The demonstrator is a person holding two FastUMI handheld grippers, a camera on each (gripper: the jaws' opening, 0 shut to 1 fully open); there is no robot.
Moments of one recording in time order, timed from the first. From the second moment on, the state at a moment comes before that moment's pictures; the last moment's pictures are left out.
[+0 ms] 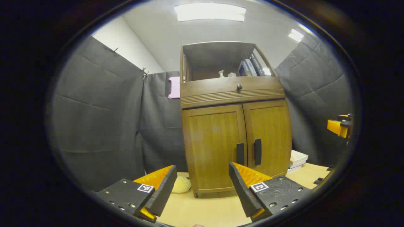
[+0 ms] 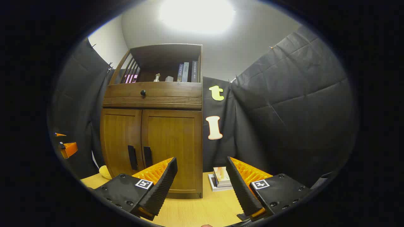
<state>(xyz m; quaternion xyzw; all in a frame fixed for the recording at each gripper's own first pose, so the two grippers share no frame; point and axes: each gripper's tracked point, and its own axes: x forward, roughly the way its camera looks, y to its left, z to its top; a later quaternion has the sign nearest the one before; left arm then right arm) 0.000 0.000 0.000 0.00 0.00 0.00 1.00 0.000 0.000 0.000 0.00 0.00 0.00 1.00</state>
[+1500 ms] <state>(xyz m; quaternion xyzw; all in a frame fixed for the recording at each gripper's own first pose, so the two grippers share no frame) -0.034 0.027 0.016 0.00 -0.02 0.04 1.00 0.049 0.065 0.004 0.01 0.00 0.08 1.00</state>
